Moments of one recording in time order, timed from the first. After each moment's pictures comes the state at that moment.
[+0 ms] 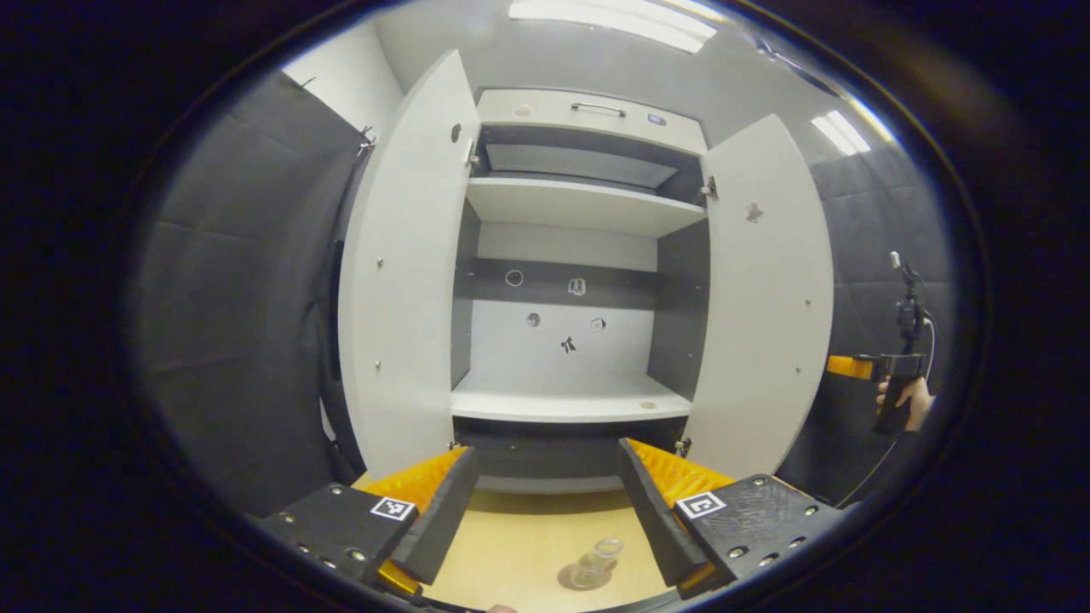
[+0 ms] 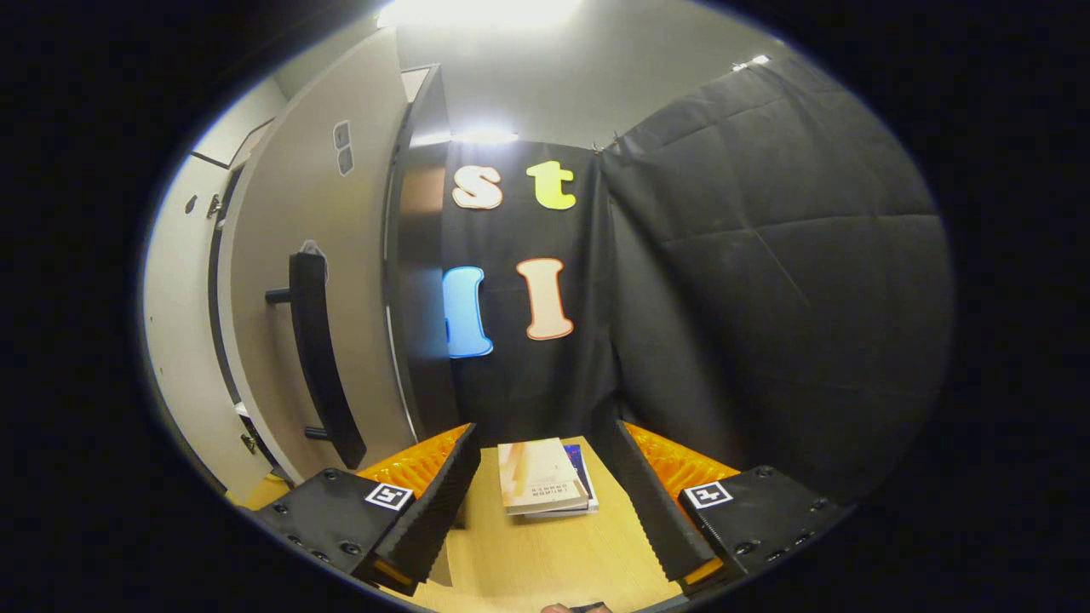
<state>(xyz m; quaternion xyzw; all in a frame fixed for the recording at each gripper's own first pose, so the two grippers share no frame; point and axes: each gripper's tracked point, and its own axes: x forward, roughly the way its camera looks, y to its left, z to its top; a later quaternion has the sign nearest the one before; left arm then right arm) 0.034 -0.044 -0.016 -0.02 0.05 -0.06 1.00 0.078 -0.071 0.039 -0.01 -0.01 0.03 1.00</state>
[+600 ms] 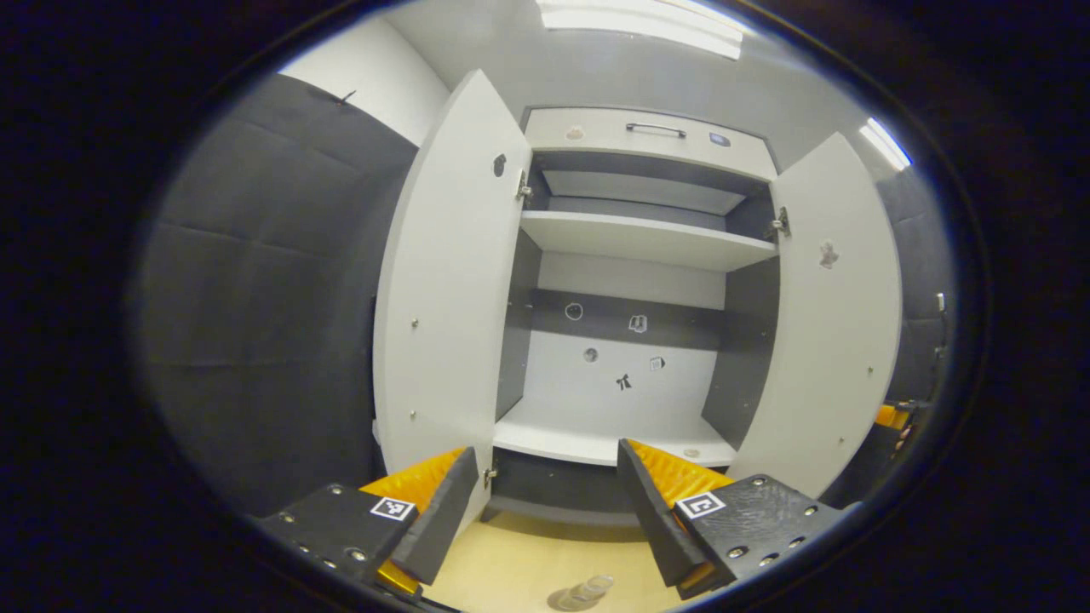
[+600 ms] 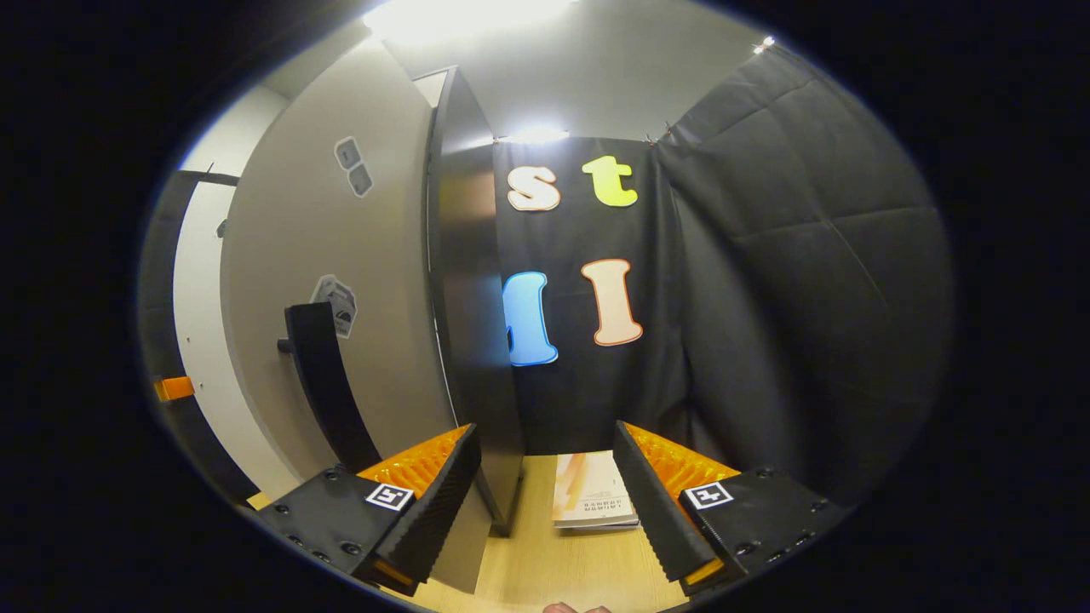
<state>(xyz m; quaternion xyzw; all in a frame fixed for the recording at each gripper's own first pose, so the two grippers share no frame) 0.037 -0.028 0.021 -0.04 0.02 0.07 1.00 0.102 -0.048 0.057 0.01 0.01 0.13 0.99</state>
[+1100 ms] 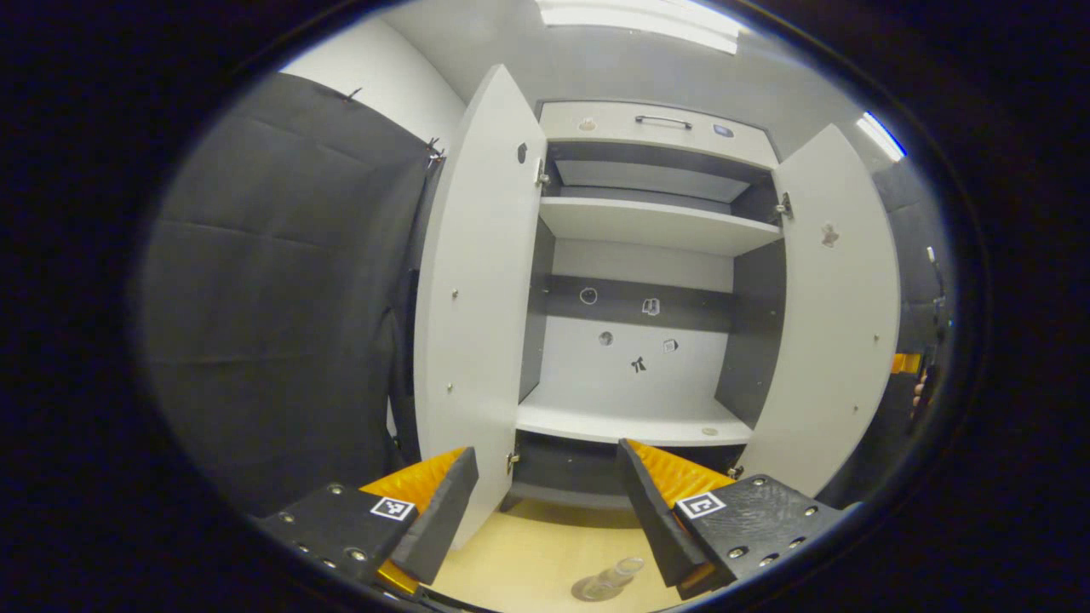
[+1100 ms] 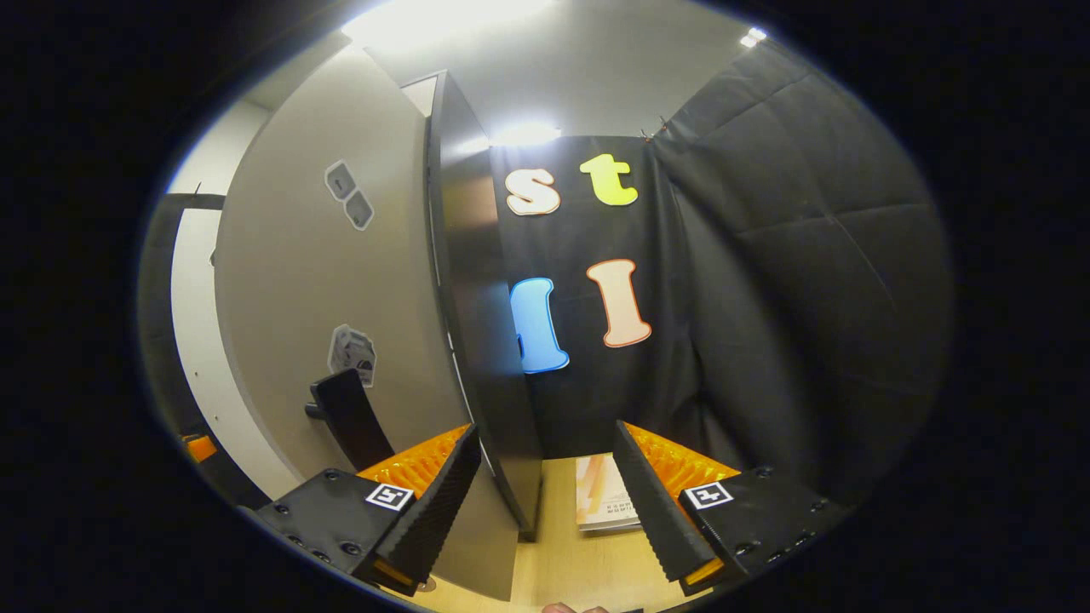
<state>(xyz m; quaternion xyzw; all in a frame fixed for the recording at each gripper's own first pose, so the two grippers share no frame) 0.016 -0.006 -0.012 -0.03 0.04 0.06 1.00 0.098 -0.016 0.080 0.04 0.02 0.14 0.99</state>
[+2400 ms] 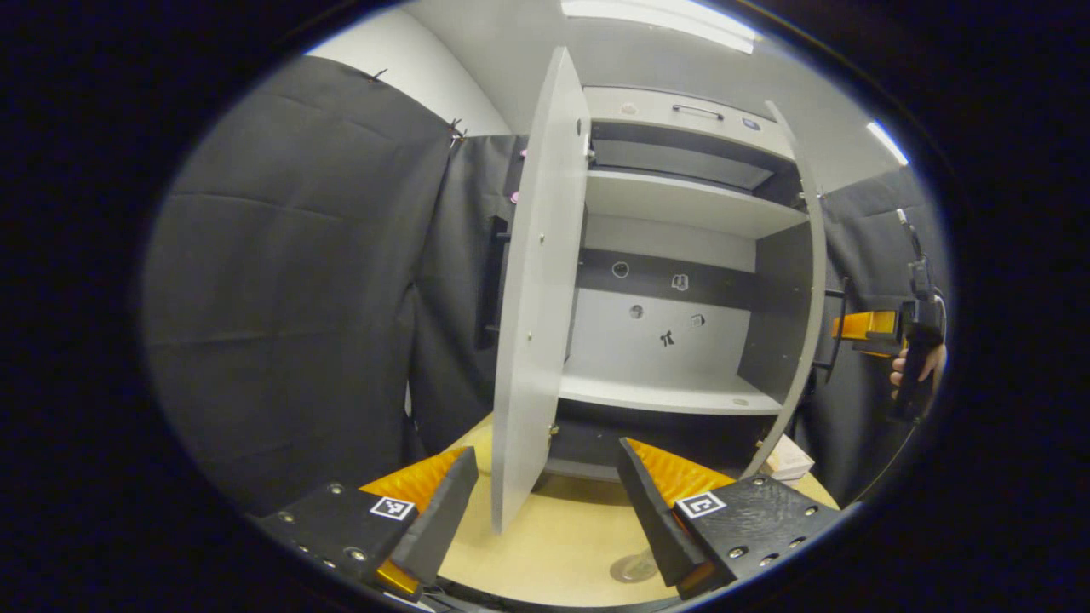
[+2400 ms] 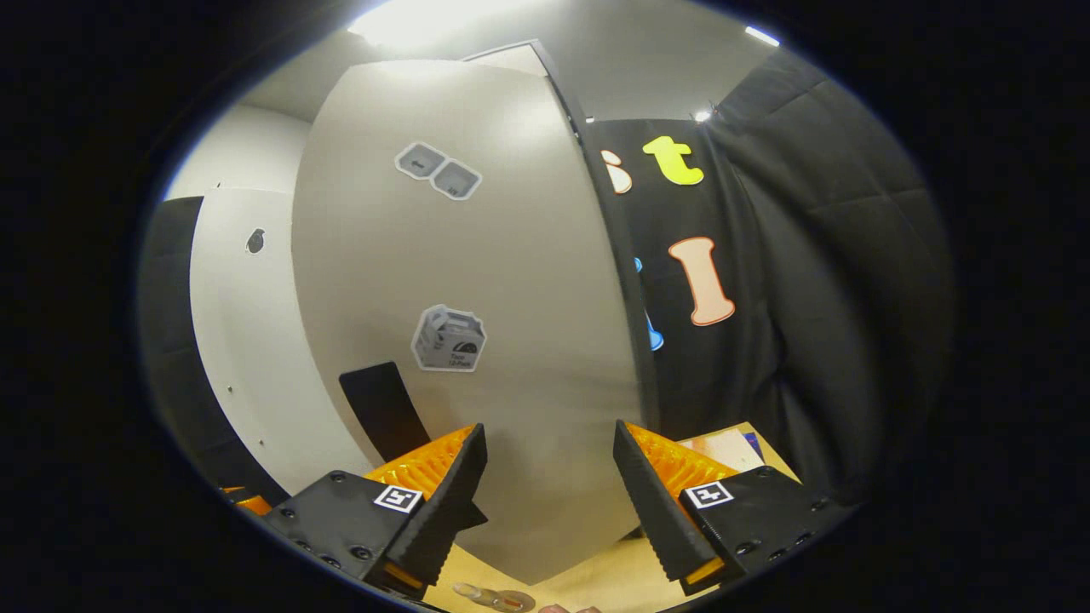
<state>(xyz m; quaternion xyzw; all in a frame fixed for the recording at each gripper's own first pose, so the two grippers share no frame) -0.010 0.071 -0.057 -0.04 0.06 0.08 0.99 0.082 0.178 0.072 0.06 0.02 0.22 0.97</state>
